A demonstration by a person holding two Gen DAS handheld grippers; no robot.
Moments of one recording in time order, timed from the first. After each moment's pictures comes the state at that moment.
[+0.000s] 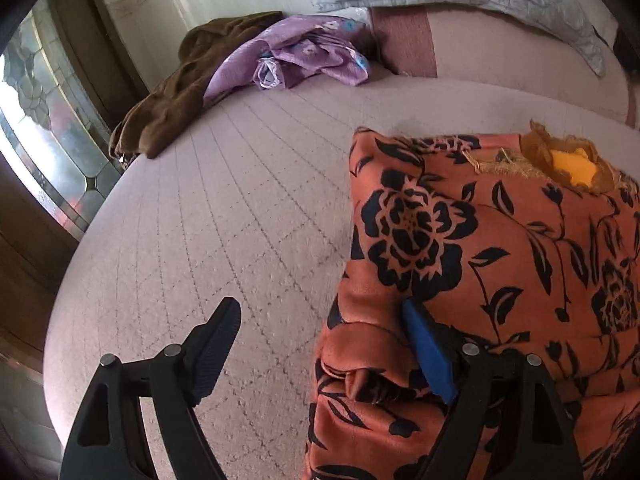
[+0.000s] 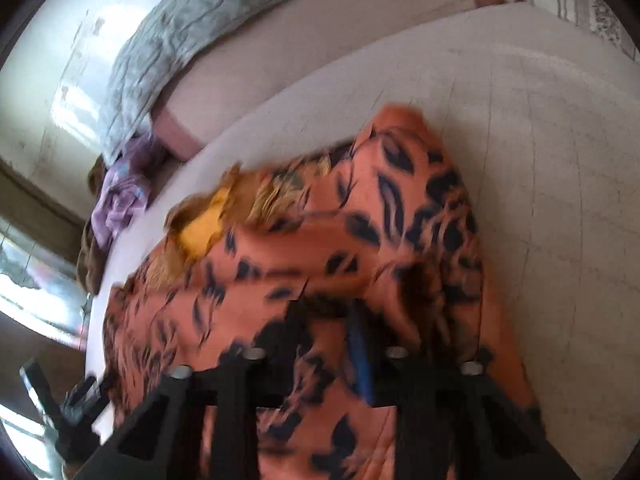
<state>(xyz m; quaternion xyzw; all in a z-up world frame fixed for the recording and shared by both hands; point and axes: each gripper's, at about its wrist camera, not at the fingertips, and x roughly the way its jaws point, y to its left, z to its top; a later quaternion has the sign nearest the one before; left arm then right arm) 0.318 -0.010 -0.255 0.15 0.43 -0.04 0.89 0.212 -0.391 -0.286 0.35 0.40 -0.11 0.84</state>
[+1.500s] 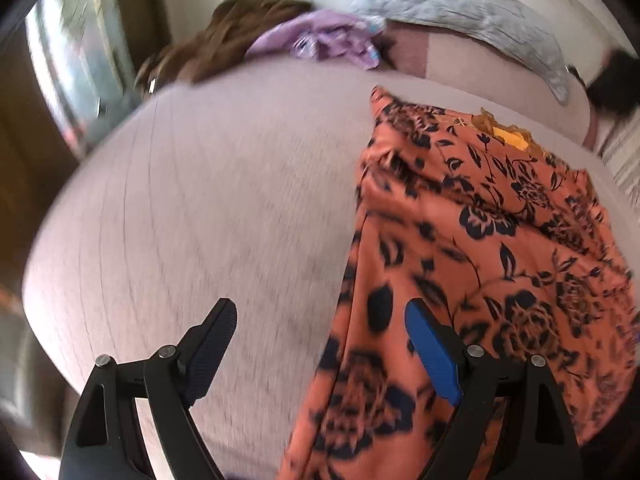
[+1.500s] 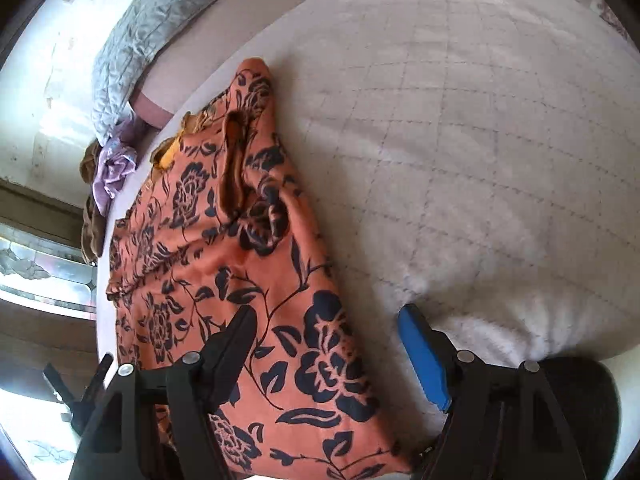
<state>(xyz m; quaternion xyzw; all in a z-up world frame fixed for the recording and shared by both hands) 0.165 0.101 -0.240 0.02 0.47 -0.09 0.88 0.011 -0.408 -0.267 0.39 0.47 -0.11 0.78</state>
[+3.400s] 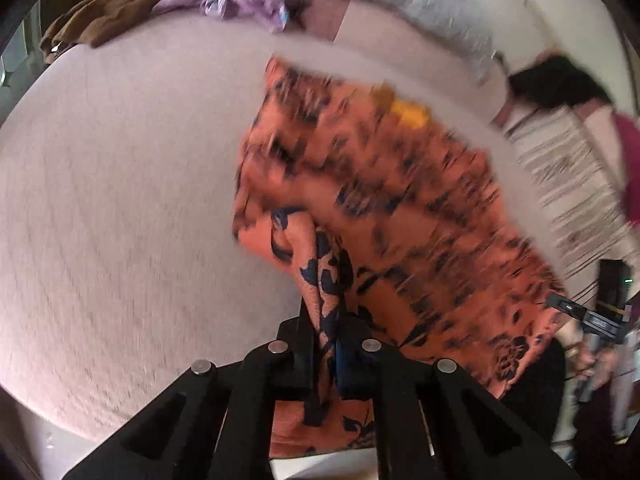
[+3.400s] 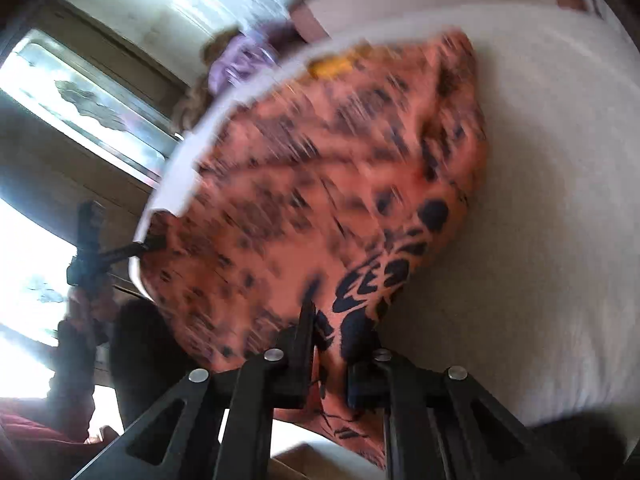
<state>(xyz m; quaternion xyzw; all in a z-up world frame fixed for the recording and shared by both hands) 0.196 0.072 -0.197 -0.05 0.55 -0.28 0.79 0.019 -0.347 -0.208 0.27 0.47 0.14 0.83</state>
